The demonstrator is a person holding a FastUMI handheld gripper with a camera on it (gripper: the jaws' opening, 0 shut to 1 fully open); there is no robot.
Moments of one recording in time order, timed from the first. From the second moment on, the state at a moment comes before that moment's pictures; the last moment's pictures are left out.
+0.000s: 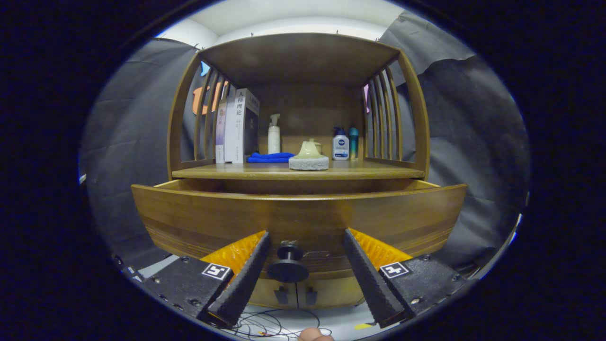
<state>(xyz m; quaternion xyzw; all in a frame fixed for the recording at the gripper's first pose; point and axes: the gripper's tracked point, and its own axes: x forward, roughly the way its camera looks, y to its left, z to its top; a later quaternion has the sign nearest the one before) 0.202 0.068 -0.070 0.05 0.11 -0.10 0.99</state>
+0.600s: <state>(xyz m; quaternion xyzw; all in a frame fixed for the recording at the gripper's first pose) 0.263 0.060 -0.073 0.08 0.11 -0.10 0.99</state>
